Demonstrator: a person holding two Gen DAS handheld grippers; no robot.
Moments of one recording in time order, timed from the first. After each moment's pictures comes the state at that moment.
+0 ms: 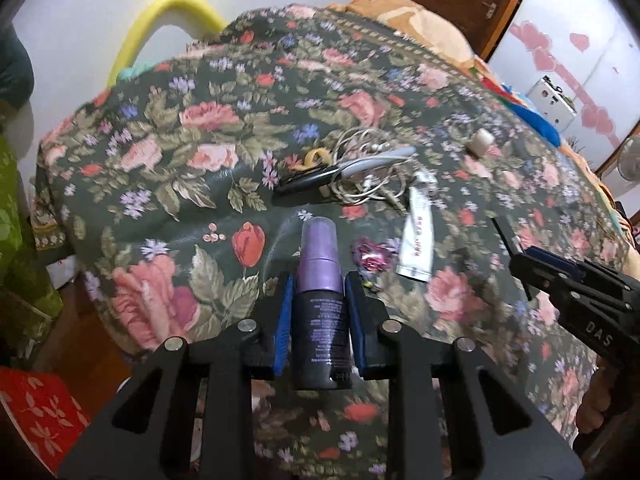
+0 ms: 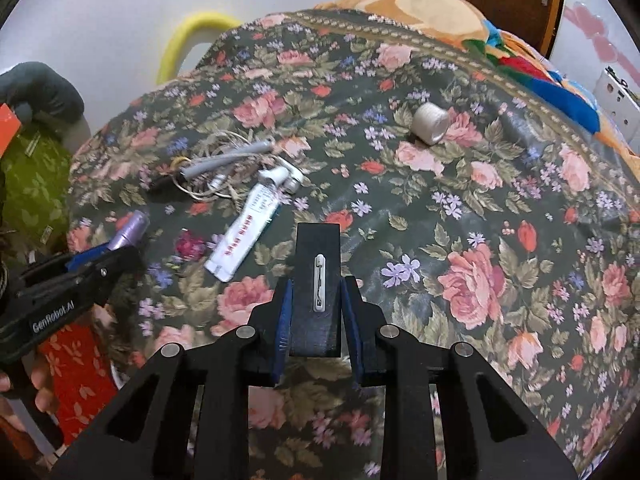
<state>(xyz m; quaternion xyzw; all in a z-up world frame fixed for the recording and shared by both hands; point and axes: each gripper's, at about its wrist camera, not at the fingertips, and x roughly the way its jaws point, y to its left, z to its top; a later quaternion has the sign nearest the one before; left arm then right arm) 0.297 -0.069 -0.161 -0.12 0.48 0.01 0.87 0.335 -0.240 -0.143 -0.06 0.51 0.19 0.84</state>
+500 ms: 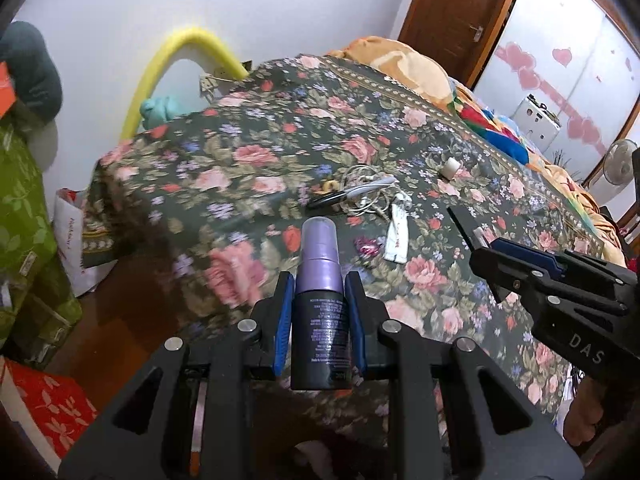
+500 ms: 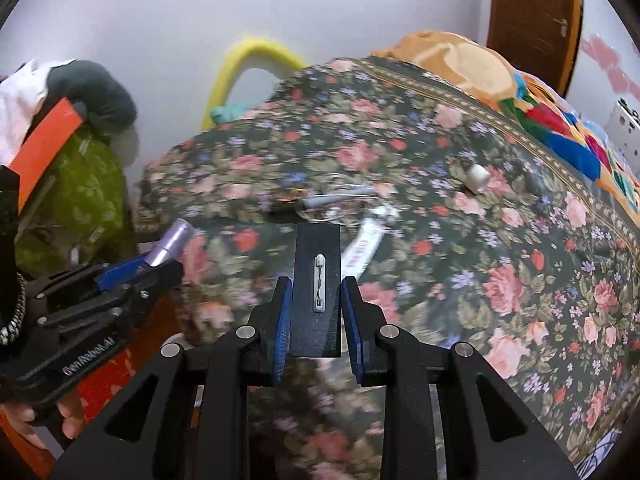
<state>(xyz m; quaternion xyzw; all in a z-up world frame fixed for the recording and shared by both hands) 0.215 -0.040 -0.091 -0.12 0.44 0.01 0.89 0.264 -0.169 -0.075 -0.07 0.47 0.24 0.85</state>
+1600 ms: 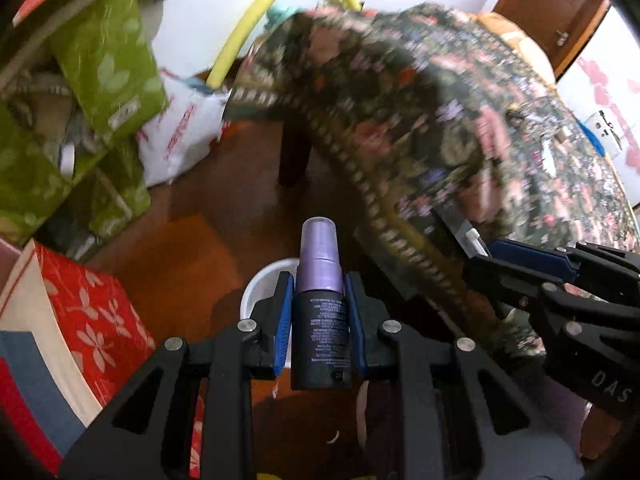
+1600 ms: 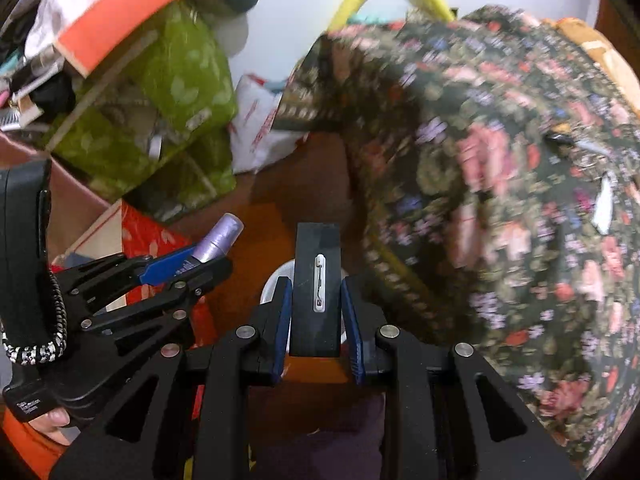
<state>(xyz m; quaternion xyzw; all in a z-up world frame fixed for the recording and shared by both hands) 0.068 0.135 -0.196 -0.19 0.53 0.11 0.82 0.145 0.032 -0.166 -0.14 0.57 0.35 0.73</state>
